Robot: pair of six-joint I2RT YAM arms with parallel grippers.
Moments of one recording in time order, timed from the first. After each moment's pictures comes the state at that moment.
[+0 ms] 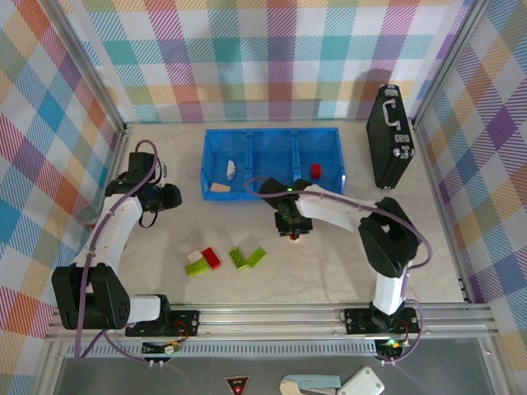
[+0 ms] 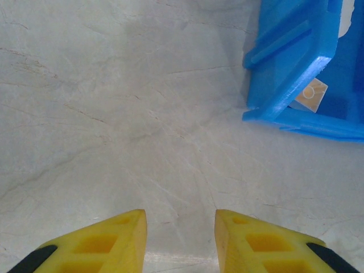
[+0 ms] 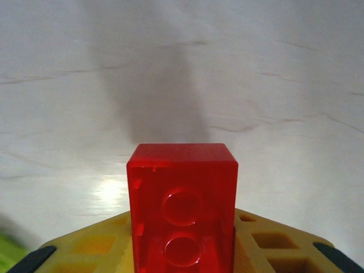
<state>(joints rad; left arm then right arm) 0.02 1.31 1.06 -0.82 0.08 -0.23 0.80 1.80 1.29 -0.99 0.17 0.70</state>
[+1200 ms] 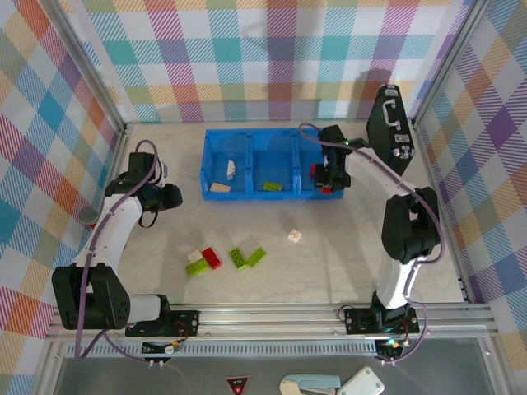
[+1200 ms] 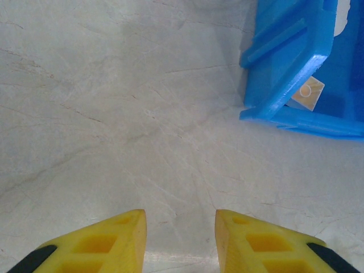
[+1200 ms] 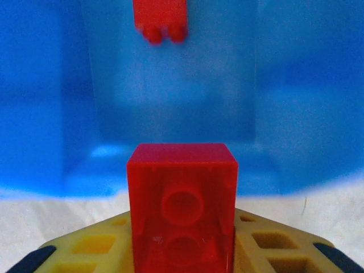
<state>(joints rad) 0.02 1.31 1.06 -0.82 0.09 -0.23 0.34 1.87 1.56 -0.96 0.03 0.35</state>
